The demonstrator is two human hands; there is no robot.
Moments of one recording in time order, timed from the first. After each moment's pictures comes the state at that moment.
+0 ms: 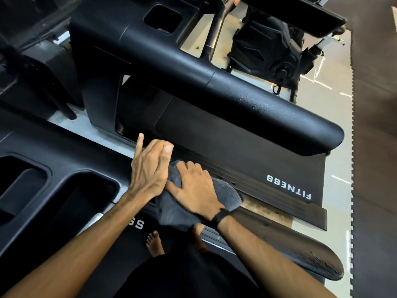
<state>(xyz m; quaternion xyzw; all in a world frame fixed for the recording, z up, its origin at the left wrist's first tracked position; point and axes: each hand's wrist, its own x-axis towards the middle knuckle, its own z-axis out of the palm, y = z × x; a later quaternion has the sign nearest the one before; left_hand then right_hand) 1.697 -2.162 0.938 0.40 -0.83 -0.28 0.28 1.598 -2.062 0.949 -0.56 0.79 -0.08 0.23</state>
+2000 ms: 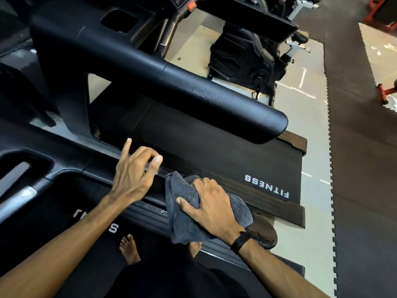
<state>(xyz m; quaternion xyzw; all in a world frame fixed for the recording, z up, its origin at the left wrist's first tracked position) 1.639 -2.054 0.933 0.34 -0.87 -0.22 0.27 1.497 -1.876 0.949 -0.55 0.81 -0.14 0.15</state>
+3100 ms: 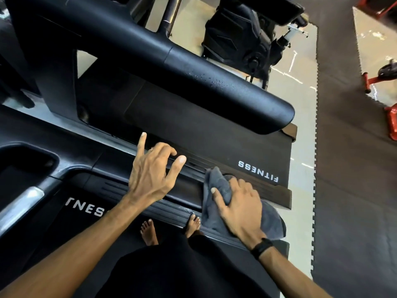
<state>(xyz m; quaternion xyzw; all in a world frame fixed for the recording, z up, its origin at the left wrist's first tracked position) 1.640 -2.048 0.935 0.32 -0.89 -0.22 0.23 1.500 -1.856 0.954 -0.42 0.91 -0.01 0.06</state>
